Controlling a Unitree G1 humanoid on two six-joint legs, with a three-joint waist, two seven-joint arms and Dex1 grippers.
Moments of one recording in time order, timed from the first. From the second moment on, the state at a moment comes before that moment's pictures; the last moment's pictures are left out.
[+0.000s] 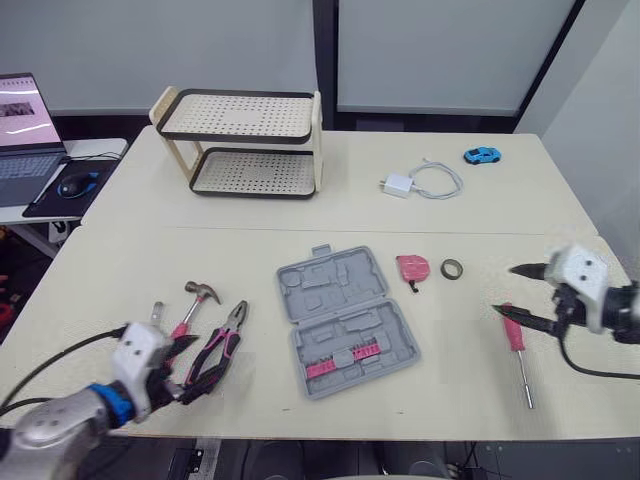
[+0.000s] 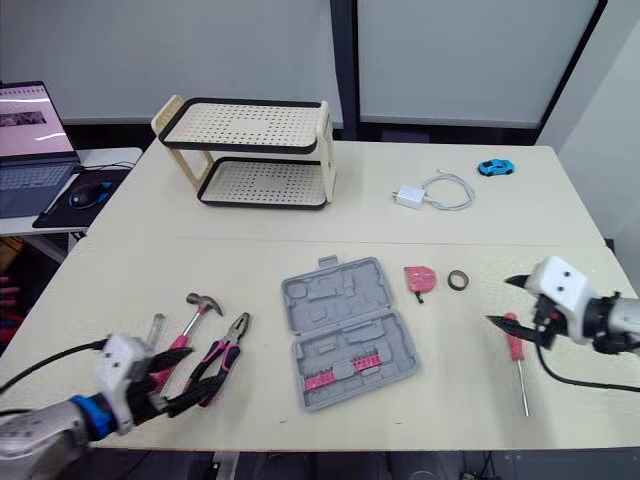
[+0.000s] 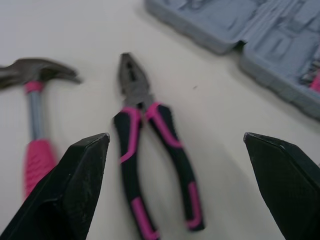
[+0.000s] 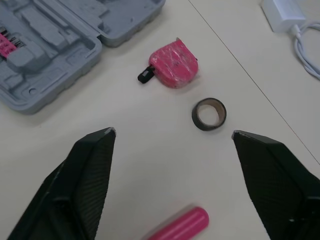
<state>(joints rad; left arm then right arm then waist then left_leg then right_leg) 0.40 0.67 0.32 -0.41 -0.44 0.44 -0.83 -0.03 -0.99 -0.19 -0.25 0.28 0.40 1.01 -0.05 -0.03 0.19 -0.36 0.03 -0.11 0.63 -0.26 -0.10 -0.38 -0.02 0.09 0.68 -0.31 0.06</state>
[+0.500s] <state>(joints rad) 0.17 0.63 0.03 -0.25 -0.26 0.43 -0.73 -0.33 -0.77 0.25 -0.16 0.06 0.58 0.84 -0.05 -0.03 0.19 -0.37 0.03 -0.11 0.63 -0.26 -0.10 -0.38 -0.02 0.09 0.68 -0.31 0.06</state>
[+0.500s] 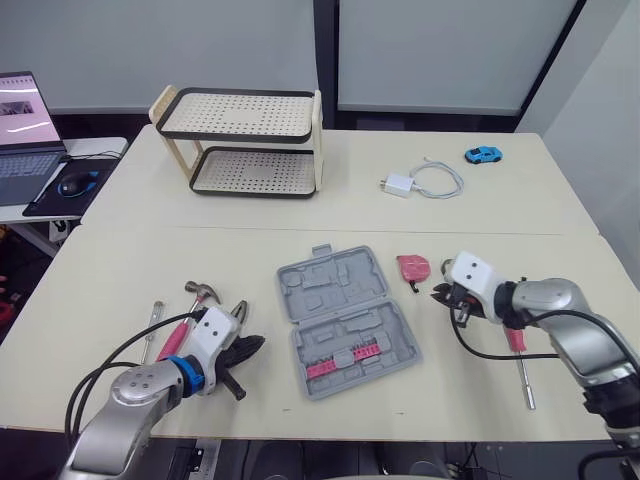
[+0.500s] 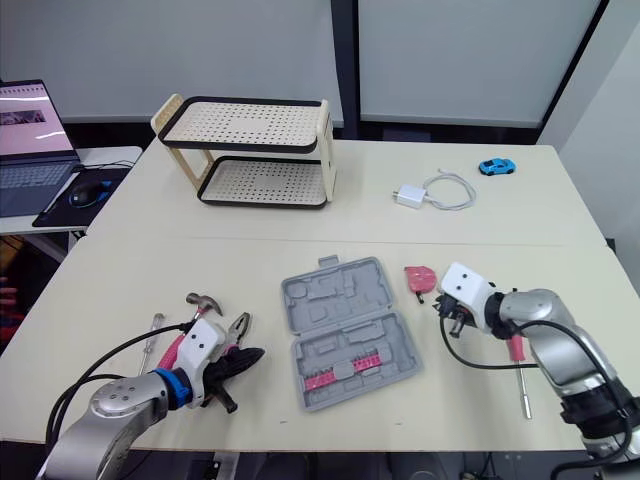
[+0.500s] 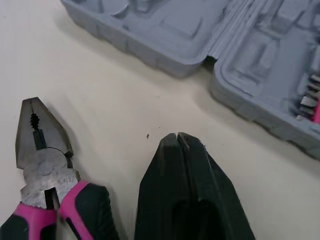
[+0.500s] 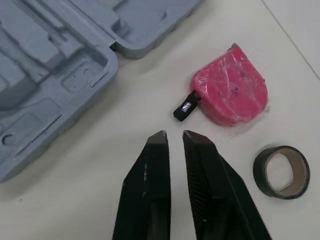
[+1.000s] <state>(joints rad) 0.07 0.60 -0.05 -0.22 -0.25 0.48 -0.73 -0.51 -0.58 0.38 0.17 -0.06 0.45 0.85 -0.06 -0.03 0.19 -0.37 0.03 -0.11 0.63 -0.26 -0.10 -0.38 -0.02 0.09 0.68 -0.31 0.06</state>
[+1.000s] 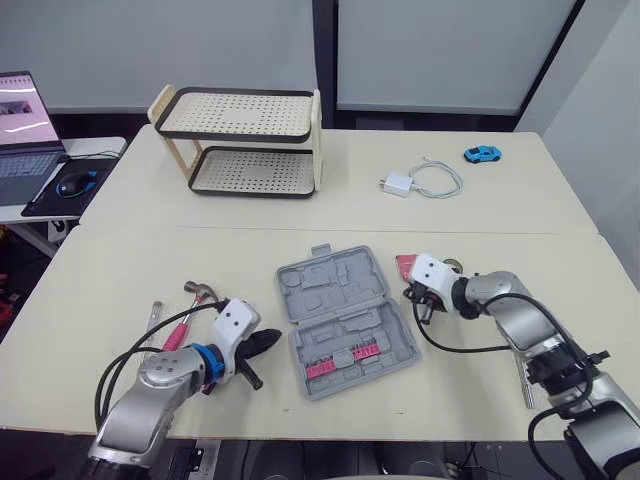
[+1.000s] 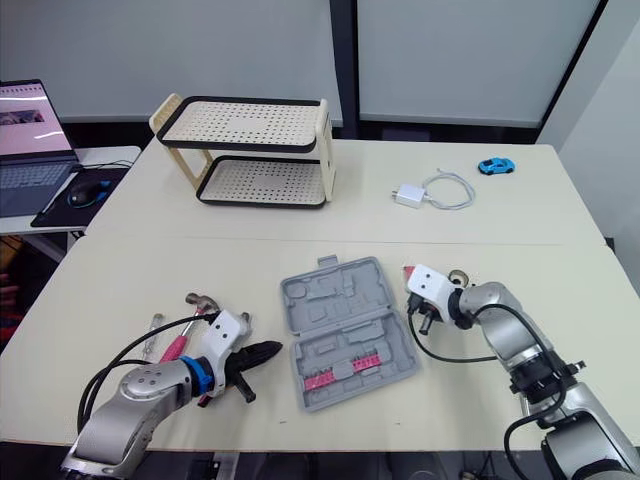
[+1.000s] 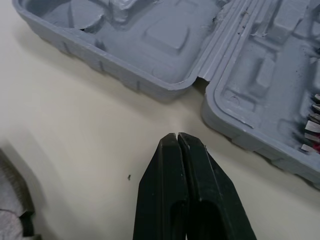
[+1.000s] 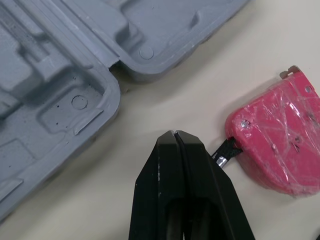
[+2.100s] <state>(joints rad) -0.09 0.58 -0.15 0.01 -0.17 0.31 -0.87 -0.44 -0.55 0.37 0.04 -0.08 0.54 0.94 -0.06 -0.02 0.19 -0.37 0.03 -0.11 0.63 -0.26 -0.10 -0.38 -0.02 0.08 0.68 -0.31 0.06</state>
